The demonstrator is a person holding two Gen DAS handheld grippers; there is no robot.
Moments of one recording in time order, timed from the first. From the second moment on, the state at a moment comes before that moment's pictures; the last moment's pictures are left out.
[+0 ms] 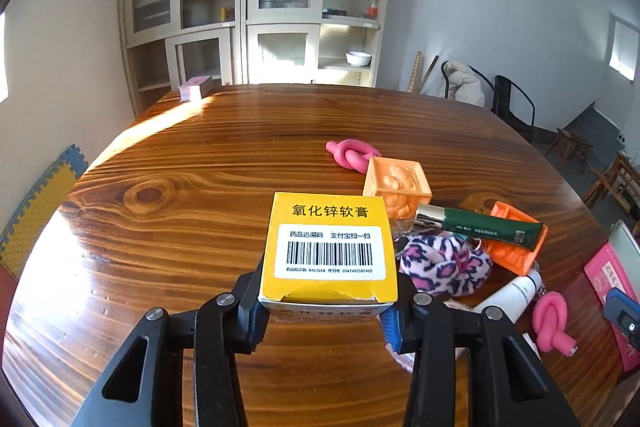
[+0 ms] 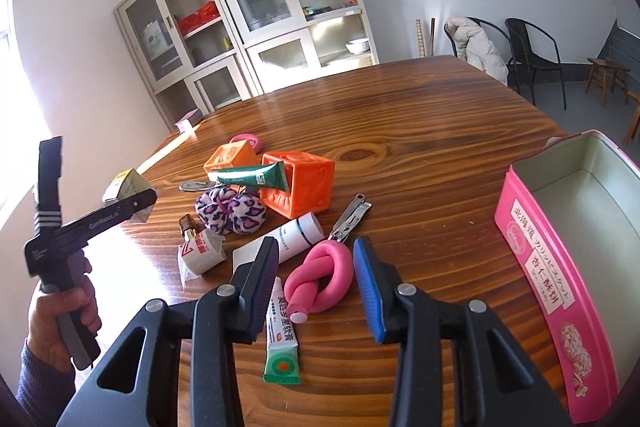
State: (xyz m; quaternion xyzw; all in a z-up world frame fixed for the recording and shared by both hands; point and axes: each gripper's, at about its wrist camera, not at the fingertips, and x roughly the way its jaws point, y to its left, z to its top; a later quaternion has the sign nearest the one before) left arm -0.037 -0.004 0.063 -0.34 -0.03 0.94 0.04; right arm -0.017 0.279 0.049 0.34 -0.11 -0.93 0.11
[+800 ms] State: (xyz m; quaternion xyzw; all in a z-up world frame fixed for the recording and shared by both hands) left arm 0.002 0.007 0.053 -0.35 -0.04 0.93 0.06; right arm -0.050 0.260 0.002 0.41 -0.10 -0.90 0.10
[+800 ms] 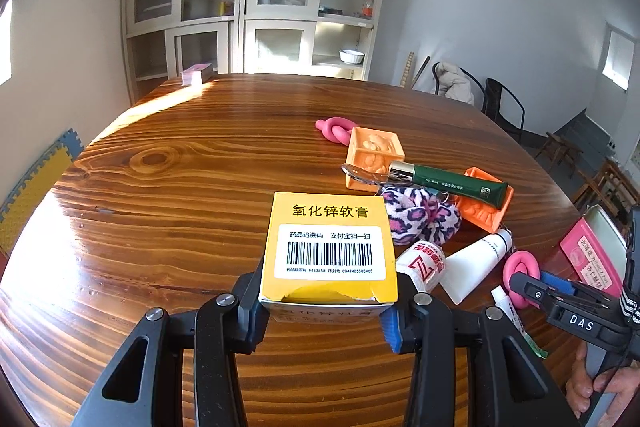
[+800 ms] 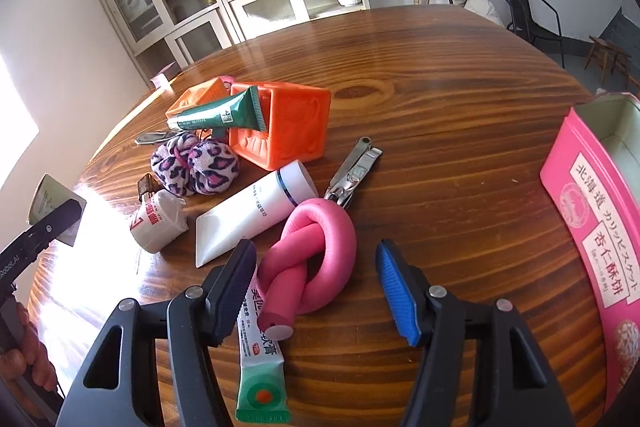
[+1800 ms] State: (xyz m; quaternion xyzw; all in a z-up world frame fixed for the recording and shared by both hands) left arm 0.044 0.177 0.089 -0.32 0.01 0.92 0.23; right arm 0.087 0.427 0.091 0.21 -0.14 -0.96 -0.15
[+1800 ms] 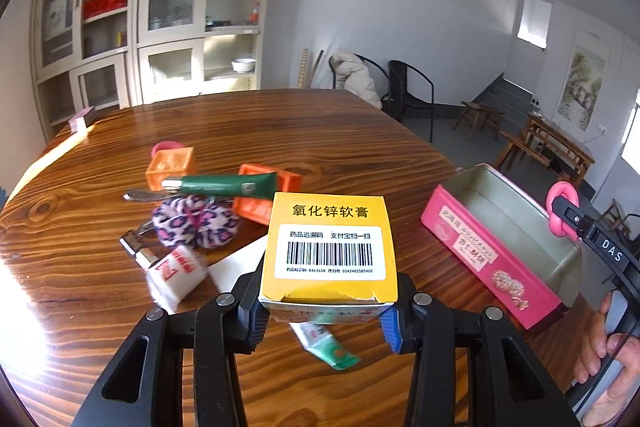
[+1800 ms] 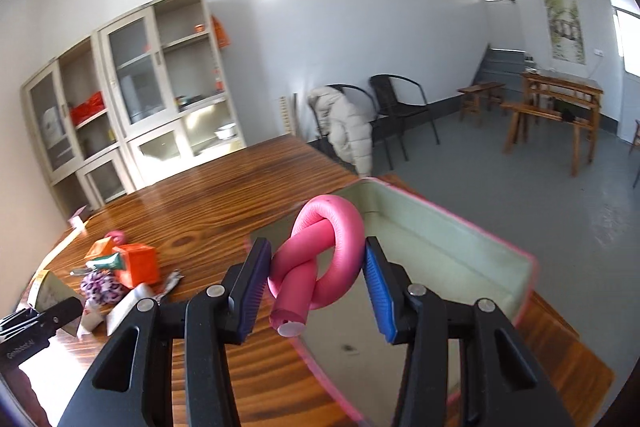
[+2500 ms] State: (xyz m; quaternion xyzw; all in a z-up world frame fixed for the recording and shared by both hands) left arm 0.010 0.351 0.136 -0.30 0.04 0.88 0.36; right arm 0.096 0.486 0.086 0.23 -0.15 -0.95 -0.18
